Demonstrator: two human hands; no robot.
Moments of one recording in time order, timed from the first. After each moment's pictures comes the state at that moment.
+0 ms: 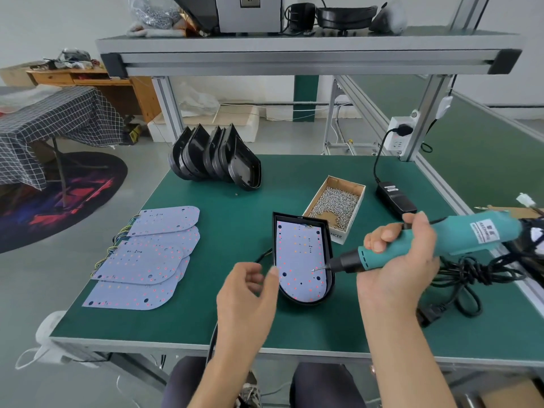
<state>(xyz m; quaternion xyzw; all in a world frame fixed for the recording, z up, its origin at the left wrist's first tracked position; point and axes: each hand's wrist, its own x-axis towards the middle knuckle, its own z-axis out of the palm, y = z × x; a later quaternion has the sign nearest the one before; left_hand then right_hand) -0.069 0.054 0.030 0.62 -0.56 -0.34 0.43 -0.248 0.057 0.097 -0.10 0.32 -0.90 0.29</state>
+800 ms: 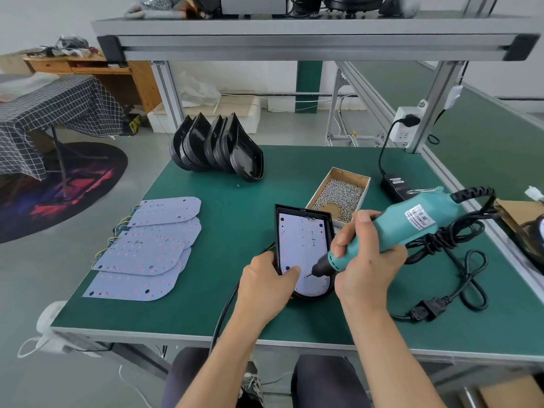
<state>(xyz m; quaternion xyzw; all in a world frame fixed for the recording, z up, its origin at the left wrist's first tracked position) -0.088 0.019 0.022 0.63 -0.61 -0.39 0.28 -0.223 0.040 0.061 -0.26 0.38 -0.84 0.28</state>
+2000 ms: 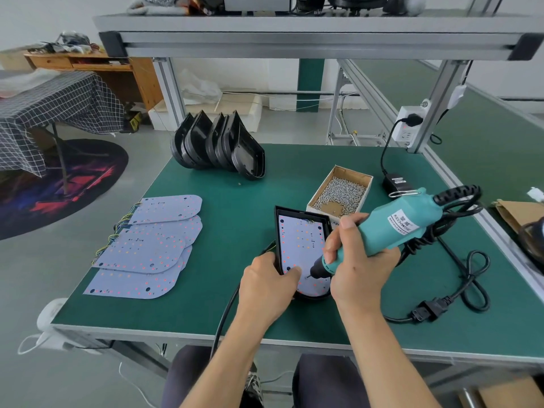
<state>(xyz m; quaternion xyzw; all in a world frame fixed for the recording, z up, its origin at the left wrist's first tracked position) -0.090 0.020 0.015 0.64 -0.61 -0.37 0.29 -0.211 0.046 0.063 -0.34 0.40 -0.81 0.27</state>
